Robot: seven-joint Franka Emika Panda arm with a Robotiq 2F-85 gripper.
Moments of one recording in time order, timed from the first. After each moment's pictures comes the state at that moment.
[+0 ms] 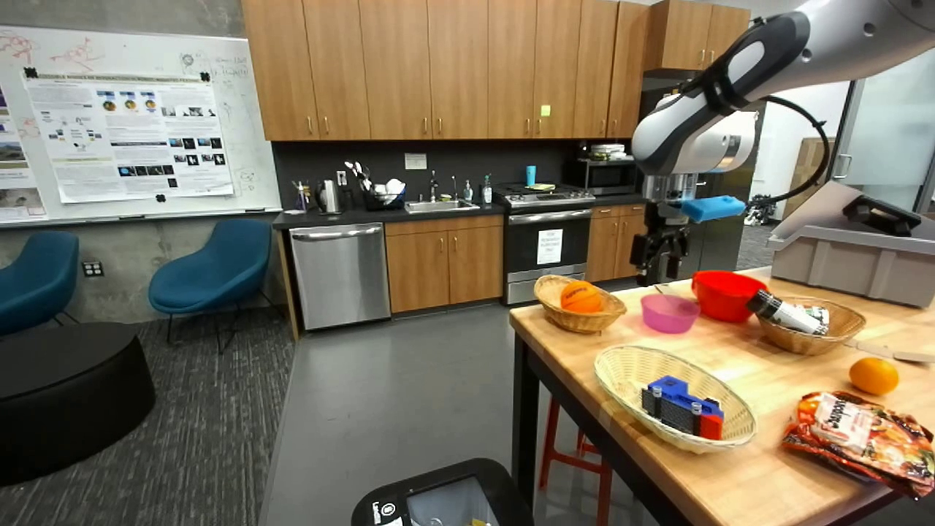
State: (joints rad) arm -0.13 0.06 -0.14 -2.06 0.00 2.12 -0.34
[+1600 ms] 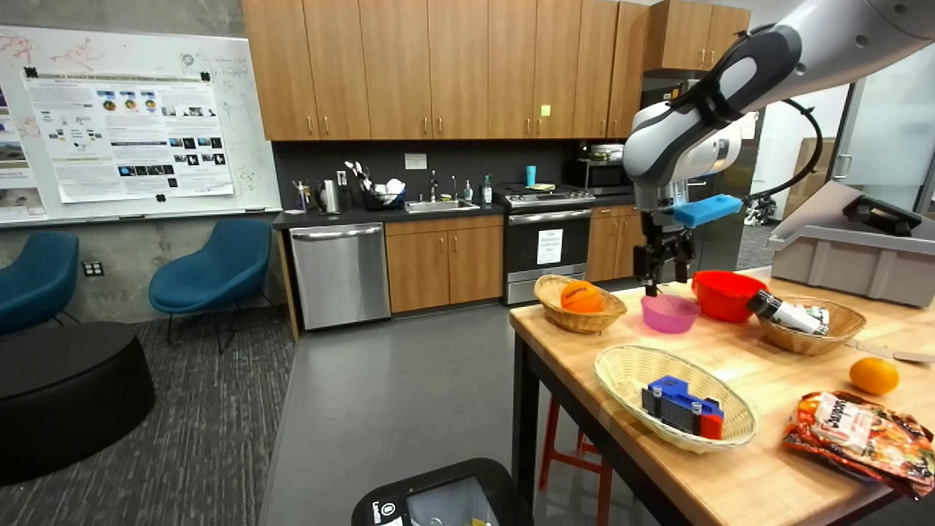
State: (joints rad) arm -0.11 0.09 -0.12 -2.05 -0.16 2.04 -0.19
